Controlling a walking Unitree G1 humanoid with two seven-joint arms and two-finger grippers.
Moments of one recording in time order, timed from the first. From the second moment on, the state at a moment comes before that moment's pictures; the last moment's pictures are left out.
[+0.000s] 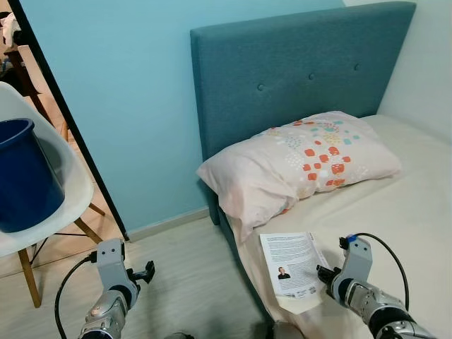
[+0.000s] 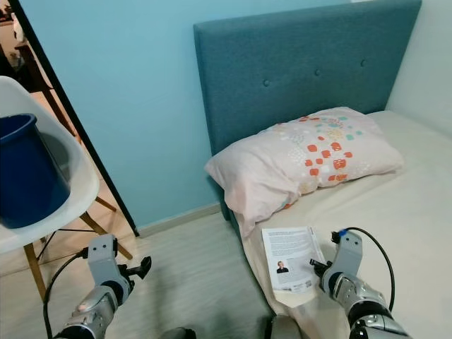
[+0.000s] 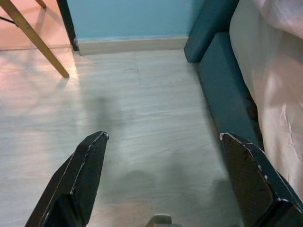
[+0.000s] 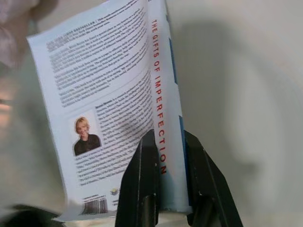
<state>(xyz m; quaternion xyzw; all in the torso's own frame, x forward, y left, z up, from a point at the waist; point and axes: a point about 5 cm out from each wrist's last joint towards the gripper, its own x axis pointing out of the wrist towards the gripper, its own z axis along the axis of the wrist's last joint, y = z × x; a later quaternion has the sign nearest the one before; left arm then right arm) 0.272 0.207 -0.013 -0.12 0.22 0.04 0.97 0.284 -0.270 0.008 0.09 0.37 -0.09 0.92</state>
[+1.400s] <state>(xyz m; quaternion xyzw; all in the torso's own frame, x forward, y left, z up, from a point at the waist) 0.270 0.208 -0.014 -0.10 0.23 0.02 0.97 0.314 -0.318 0.070 -0.20 0.28 -0.14 0.93</state>
